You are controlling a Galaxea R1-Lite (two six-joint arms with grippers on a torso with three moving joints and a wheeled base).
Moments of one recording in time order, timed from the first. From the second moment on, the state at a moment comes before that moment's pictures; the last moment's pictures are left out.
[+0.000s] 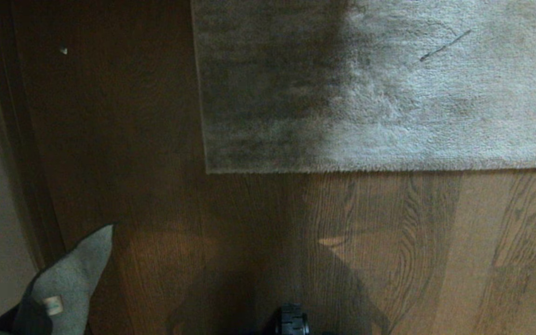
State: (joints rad) left arm -0.01 0.00 0.00 0.00 -0.02 0.01; right arm 0.05 0.45 -0.25 -0.28 0.05 0.03
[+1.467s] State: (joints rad) left arm -0.01 0.00 0.00 0.00 -0.02 0.01; right arm -0.01 0.77 -0.34 0.02 0.05 0.07
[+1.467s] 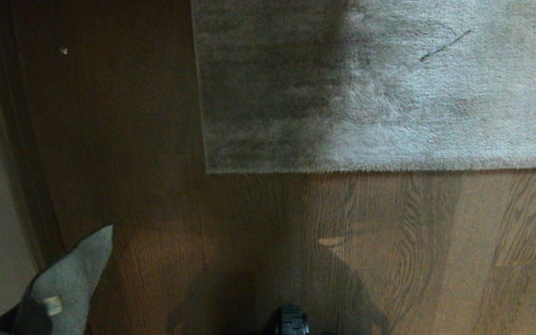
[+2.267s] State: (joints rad) left arm -0.01 0.00 0.00 0.00 -0.02 0.01; right arm 0.12 1.06 -0.23 -0.54 0.35 0.27
